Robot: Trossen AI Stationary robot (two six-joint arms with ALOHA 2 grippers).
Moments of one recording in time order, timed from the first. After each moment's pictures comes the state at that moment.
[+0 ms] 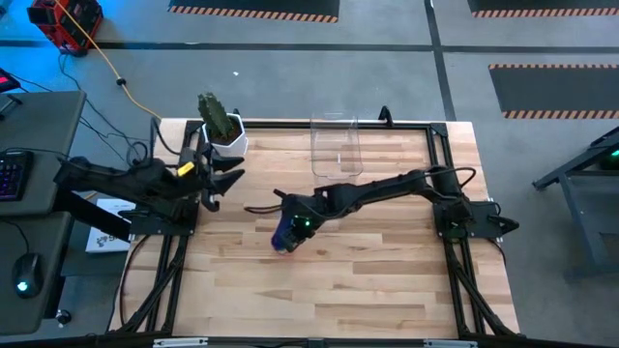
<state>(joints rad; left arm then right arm) -0.19 0.57 0.50 0.35 -0.44 -0.15 0.11 2.09 1.72 -0.57 -0.24 0.92</state>
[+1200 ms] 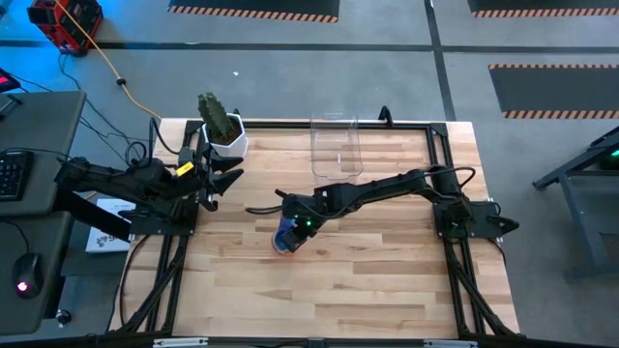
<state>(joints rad) -0.19 0.54 0.50 0.33 -0.44 -0.18 0.10 2.09 1.72 -0.61 -0.22 0.88</state>
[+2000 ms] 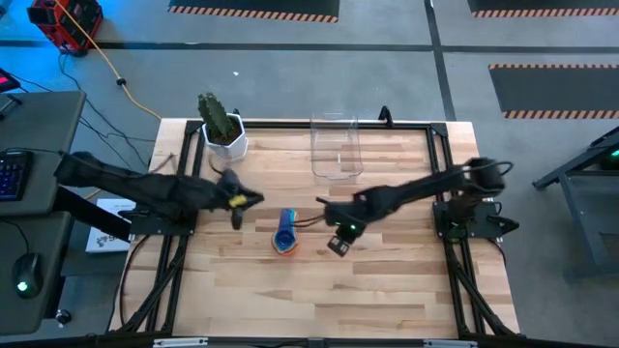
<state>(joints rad) -0.21 0.77 0.50 -0.12 -0.38 -0.49 0.16 1.75 1.22 -0.69 -0.16 0.80</state>
